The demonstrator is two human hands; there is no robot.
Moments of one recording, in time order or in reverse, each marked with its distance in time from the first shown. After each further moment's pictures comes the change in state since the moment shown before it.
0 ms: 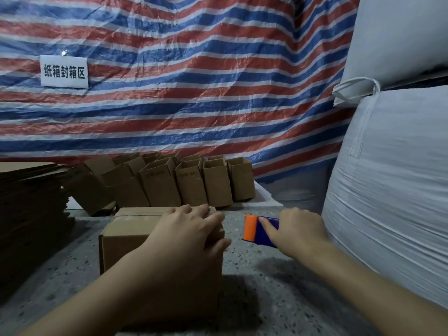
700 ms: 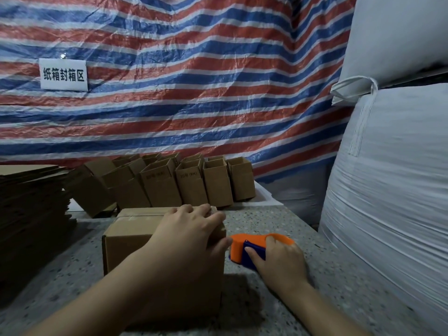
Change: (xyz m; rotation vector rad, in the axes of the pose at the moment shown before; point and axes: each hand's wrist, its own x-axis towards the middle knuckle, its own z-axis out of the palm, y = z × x) left_hand -0.002 0.001 0.002 -0.005 0.018 -0.020; right_hand -0.051 -0.038 0.070 0.264 0.066 0.030
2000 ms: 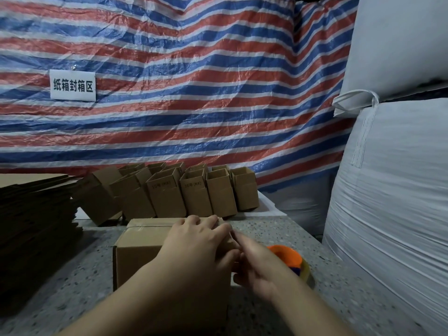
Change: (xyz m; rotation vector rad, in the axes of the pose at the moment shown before) left_hand -0.003 0.004 -0.004 0.003 0.022 -0.004; right_hand 0.027 -0.080 -0.087 1.463 -0.853 0.753
